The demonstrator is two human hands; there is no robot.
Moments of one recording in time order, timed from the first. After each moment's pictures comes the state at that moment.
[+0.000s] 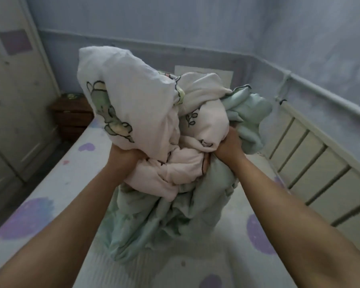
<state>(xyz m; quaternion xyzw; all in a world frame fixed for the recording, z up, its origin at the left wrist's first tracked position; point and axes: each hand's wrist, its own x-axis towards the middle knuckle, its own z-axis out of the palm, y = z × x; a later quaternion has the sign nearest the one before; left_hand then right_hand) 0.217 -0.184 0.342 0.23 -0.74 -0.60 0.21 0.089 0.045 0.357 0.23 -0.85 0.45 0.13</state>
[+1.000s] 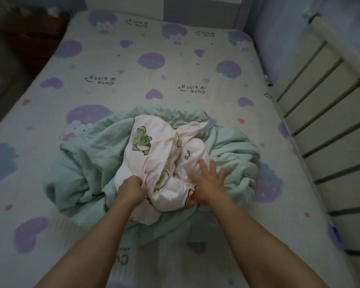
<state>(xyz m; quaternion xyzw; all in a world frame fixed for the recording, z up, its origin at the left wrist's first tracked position) 0.200 -0.099 0.037 0.30 -0.90 -0.28 -0.12 0.112 0.114 0.035 0.21 -0.95 -0.07 -0.22</state>
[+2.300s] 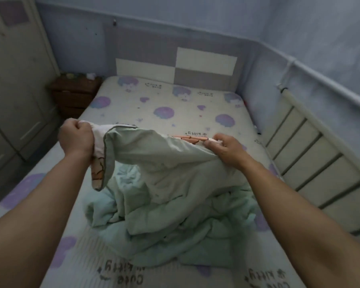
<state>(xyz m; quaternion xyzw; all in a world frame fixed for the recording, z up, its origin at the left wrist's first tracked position) 0.253 -0.258 0.300 0.41 -0.71 -0.44 0.37 0.108 0.086 0.299 0.25 -0.91 0.33 -0.02</state>
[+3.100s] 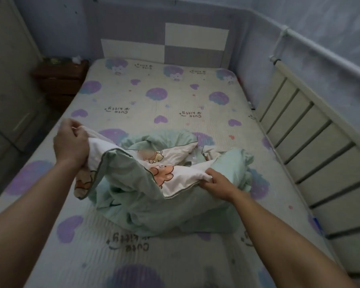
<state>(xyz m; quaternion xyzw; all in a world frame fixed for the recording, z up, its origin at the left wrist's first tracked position) 0.310 -0.230 0.278 0.34 -0.82 -0.37 0.28 0.211 0.139 0.167 0.17 -0.90 0.33 -0.22</state>
